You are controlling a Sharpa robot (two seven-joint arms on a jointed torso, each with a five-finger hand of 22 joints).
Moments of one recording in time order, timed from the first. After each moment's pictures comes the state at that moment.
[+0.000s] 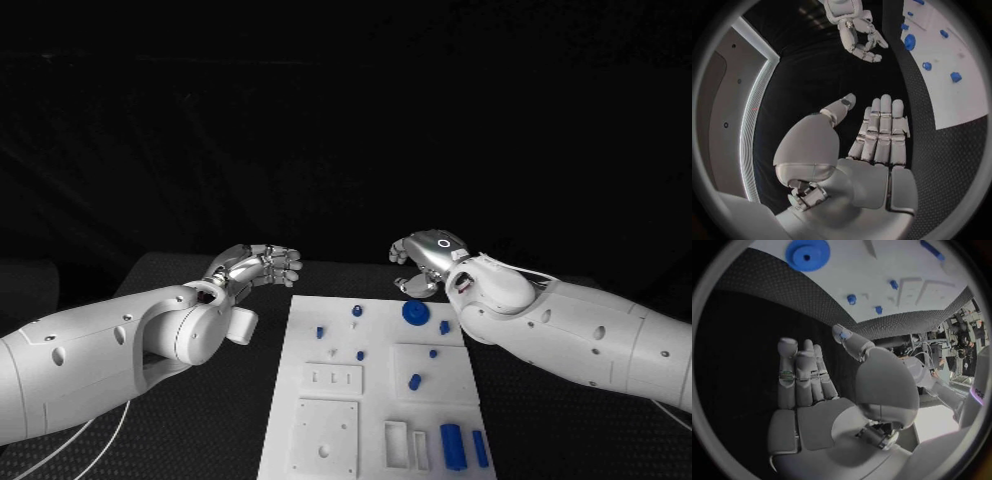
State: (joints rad) left arm 1.31 -0.80 -0.13 1.40 -0.05 -0.32 0.28; left_hand 1.10 -0.10 0.53 -0.19 0.09 0.78 0.19 0.32 0.48 1.15 0.13 0.12 0.11 0.97 0.08 0.52 0.52 0.05 0.82 -0.02 0.43 1.31; right arm 1.25 -0.67 -0.03 1.28 -1.80 -0.44 -0.19; right_hand 1.08 -0.30 0.77 -0.23 0.06 0.88 0.17 0.29 0.44 1.18 0.10 0.13 0.10 1.30 -0.01 1.21 0.66 0.21 1.28 0.01 0.73 1.31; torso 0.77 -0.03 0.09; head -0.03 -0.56
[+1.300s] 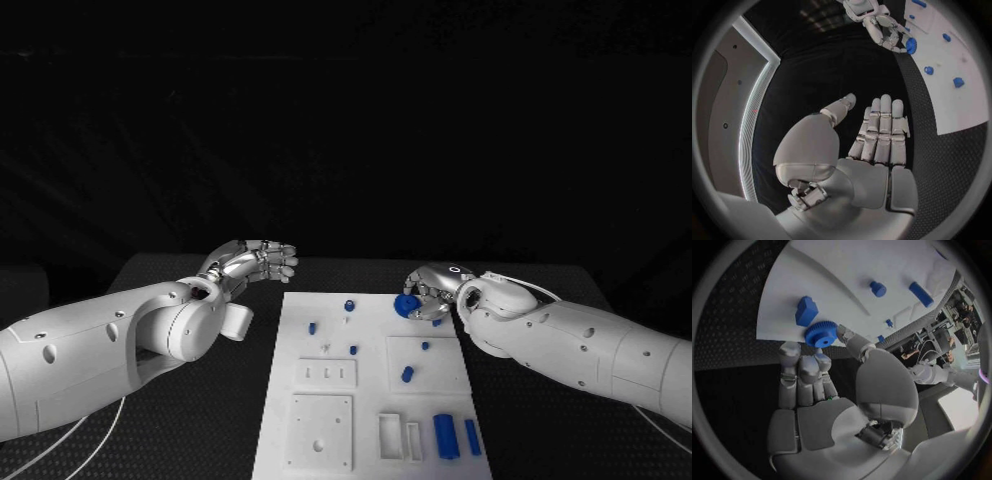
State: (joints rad) left arm 1.31 -0.80 -0.13 1.40 -0.05 -0.30 0.29; left_hand 1.10 -0.10 0.53 -0.19 0.09 0.78 0.19 0.32 0.48 1.15 0.13 0.12 0.11 0.97 0.08 0.52 0.52 0.05 0.82 -0.02 0.43 1.31; right arm 1.16 -0.63 -0.03 1.10 -1.58 -0.28 -0.10; right_hand 1.06 -0.28 0.66 -0.22 0.11 0.85 0.13 0.28 0.42 1.07 0.03 1.23 1.04 1.28 -0.08 1.34 0.85 0.21 1.31 -0.05 0.92 1.31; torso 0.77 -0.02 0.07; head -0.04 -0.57
